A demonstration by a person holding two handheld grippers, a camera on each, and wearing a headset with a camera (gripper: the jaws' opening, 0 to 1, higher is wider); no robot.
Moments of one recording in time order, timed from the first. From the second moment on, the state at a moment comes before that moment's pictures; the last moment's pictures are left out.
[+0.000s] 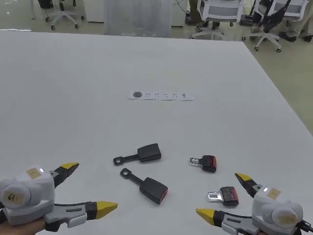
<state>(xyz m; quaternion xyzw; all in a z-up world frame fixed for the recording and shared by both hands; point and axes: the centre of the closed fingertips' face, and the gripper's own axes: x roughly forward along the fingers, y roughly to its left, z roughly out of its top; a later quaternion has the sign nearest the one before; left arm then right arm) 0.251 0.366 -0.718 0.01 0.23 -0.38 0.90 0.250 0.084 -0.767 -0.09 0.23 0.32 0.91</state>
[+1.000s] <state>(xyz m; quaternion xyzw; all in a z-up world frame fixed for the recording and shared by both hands) 0.246 0.364 -0.722 0.00 0.23 -0.38 0.90 0.264 0.085 -0.747 -0.07 0.22 0.30 0.93</state>
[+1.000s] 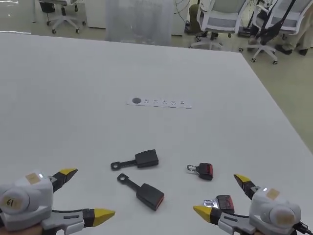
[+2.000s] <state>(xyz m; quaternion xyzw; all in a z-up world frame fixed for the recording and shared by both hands) 0.247 0.346 -0.730 0.03 0.25 -0.41 0.88 0.261 0.070 -0.762 -0.09 0.23 0.32 0.91</state>
